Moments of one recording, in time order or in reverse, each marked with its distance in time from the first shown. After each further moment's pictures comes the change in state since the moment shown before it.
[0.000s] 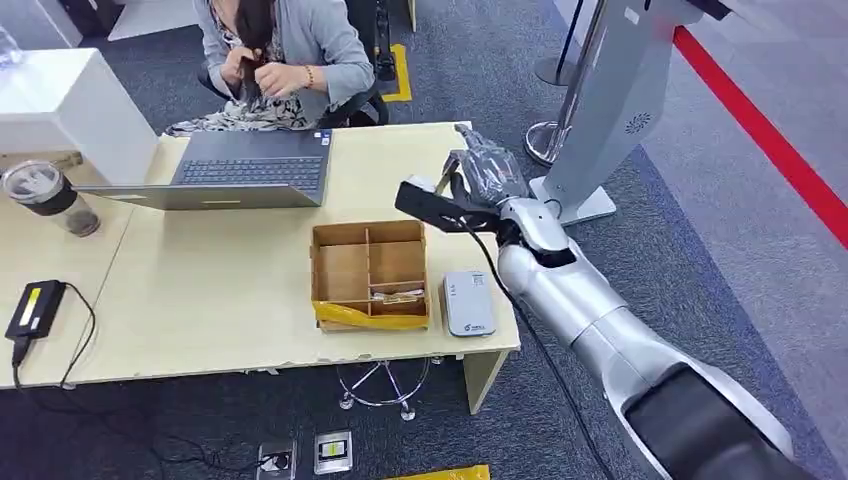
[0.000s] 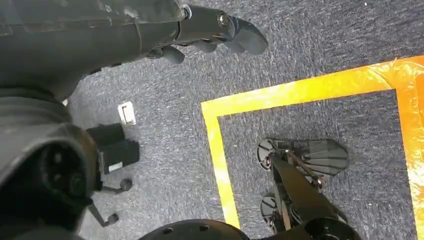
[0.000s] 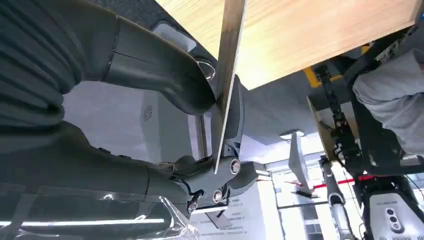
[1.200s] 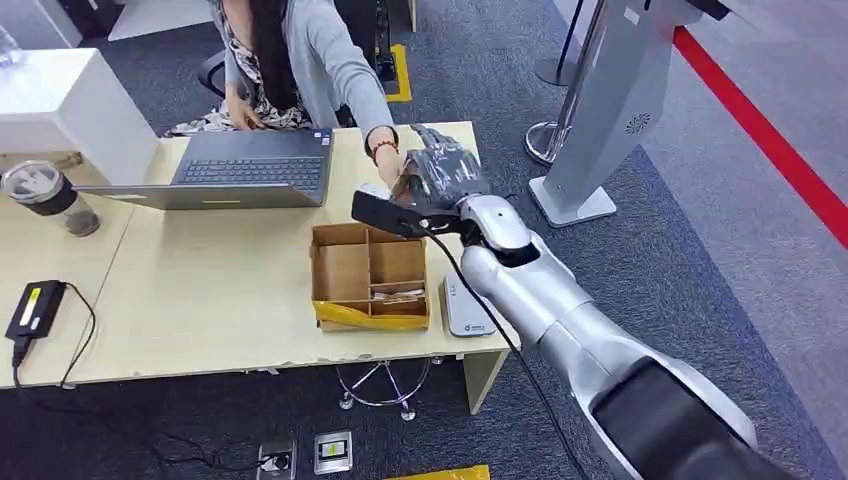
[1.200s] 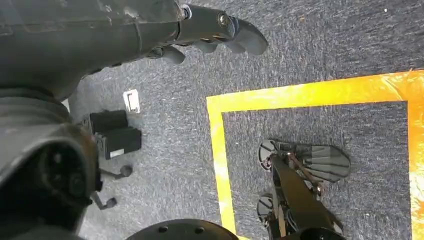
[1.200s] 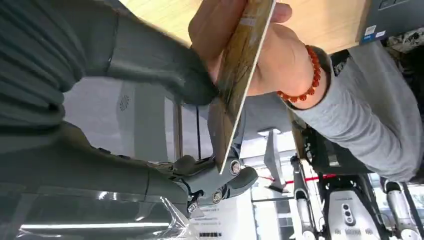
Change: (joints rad) left arm -0.001 -0.010 0.000 0.000 0.082 0.046 0.027; right arm -0.033 0.125 0.000 0.070 0.099 0.011 -0.028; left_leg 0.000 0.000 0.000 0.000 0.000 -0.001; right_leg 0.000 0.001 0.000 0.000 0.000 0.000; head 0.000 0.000
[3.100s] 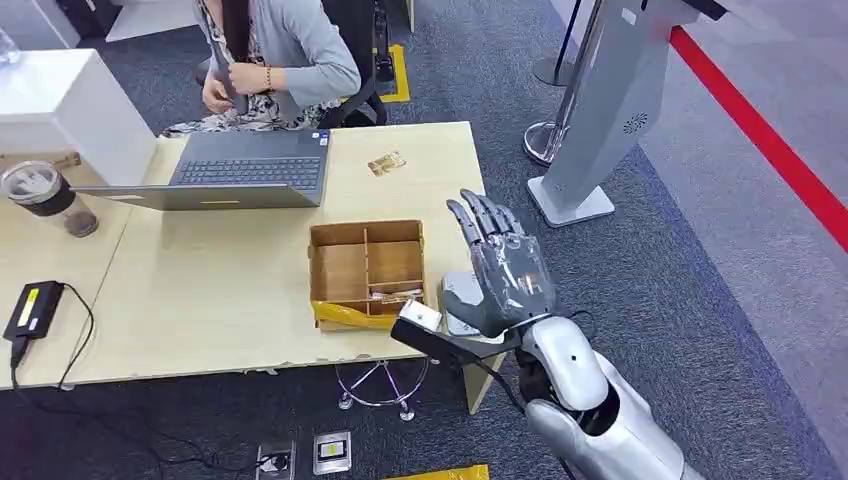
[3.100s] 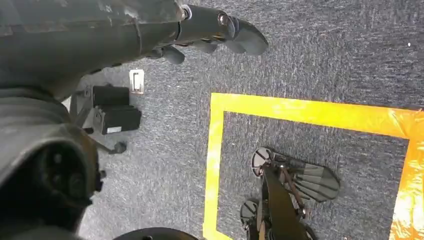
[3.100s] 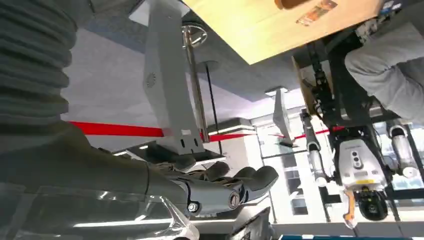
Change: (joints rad) left arm 0.011 0.003 0.072 0.000 0.090 0.076 0.013; right arm 0.586 -0.350 -0.026 -1.054 0.278 0.132 0.317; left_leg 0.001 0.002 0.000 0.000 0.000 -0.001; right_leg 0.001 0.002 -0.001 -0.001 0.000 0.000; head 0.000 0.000
